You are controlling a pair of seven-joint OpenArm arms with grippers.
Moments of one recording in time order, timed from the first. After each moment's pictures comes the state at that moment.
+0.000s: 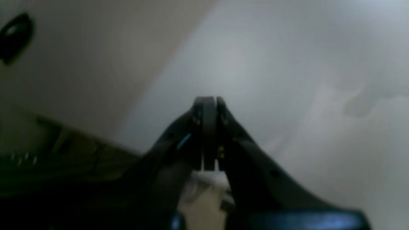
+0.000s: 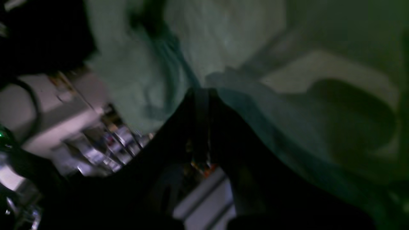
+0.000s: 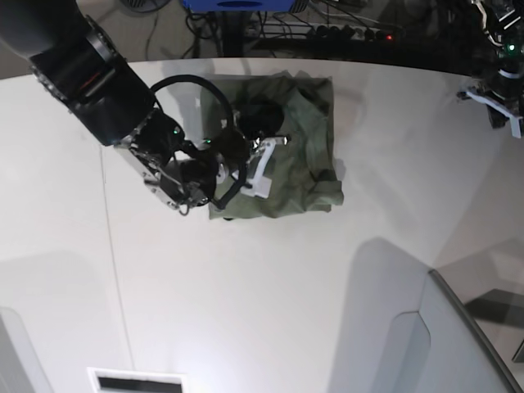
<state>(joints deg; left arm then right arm) 23.1 -10.6 -46.8 89.1 -2.7 -24.3 21.4 21.7 2.1 -43.1 47.3 65.4 8.1 -68.3</state>
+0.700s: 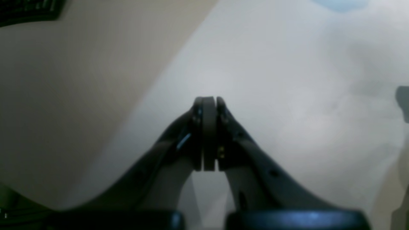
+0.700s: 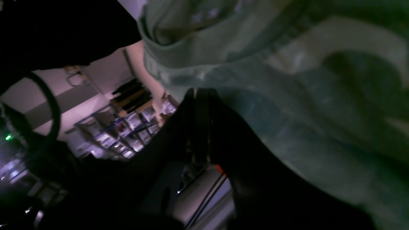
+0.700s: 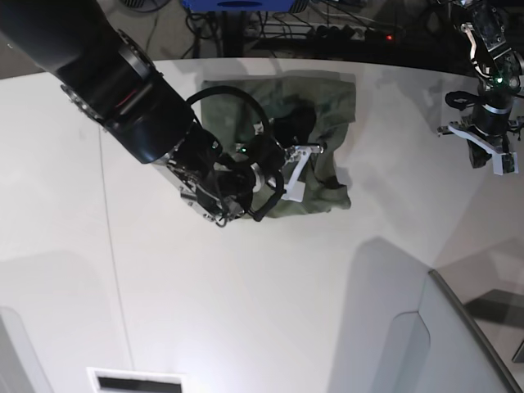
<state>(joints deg) 16.2 -10.6 -39.6 89.0 -2.3 -24.1 22.0 26.7 -5.9 -43.5 37.6 68.1 8.3 -70.0</state>
